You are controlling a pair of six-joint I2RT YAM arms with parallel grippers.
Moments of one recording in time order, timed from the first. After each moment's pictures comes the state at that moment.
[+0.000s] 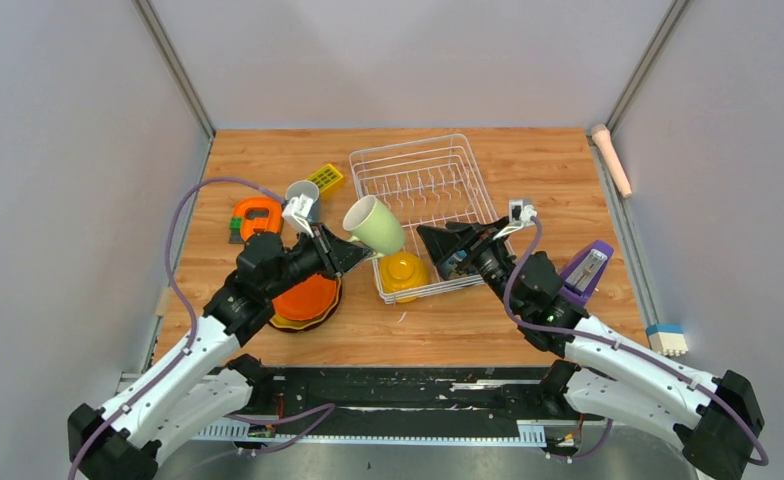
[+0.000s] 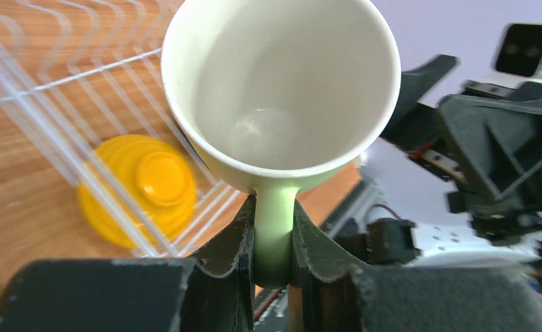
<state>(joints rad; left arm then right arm) -0.58 0.79 0.61 0.07 0.32 -0.79 0.86 0.86 0.54 0.47 0.24 0.64</state>
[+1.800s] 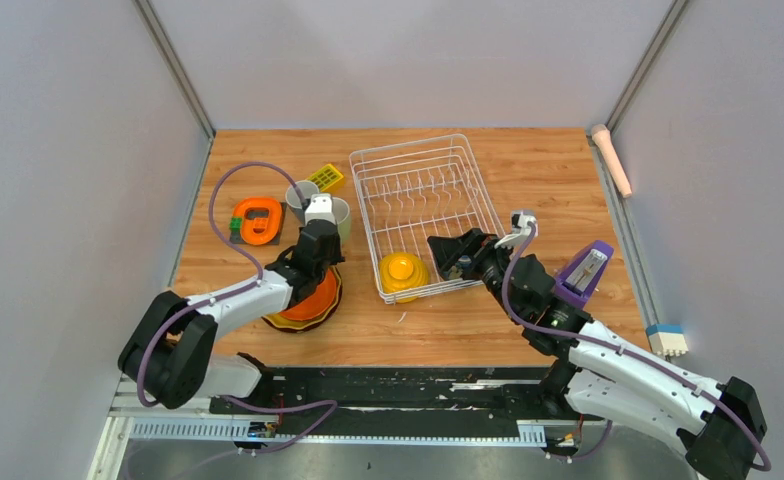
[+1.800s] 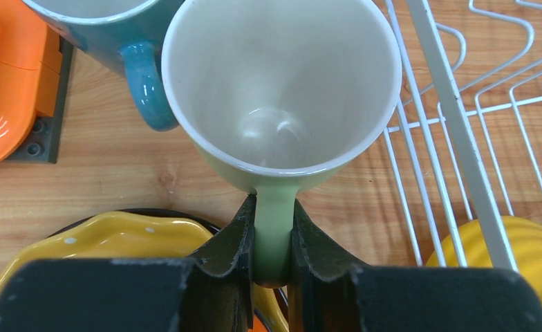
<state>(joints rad) -0.57 1.31 0.60 0.17 -0.44 -0.37 0.86 0.81 0.52 0.22 0.38 0.71</state>
